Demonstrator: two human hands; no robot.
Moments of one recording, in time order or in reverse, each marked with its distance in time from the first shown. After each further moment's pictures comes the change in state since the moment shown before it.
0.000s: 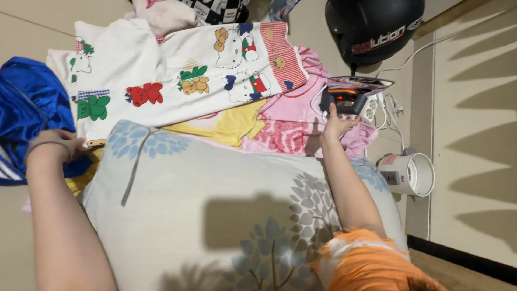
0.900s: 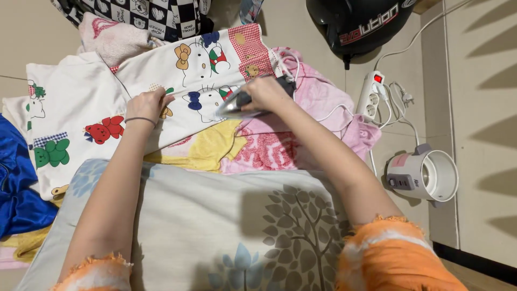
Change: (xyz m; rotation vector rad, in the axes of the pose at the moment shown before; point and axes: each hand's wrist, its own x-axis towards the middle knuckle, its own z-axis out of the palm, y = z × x) left_hand -0.004 0.222 0.250 0.886 0.441 1.162; right_hand -0.046 -0.172 0.122 -0.672 -1.209 -1.297
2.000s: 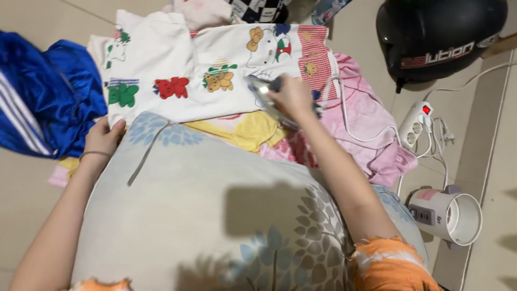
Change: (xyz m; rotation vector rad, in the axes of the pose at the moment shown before) left_hand -0.285 -0.200 -0.007 -0.555 0.121 -0.608; right_hand 0.031 -0.100 0.012 0.149 0.116 0.352
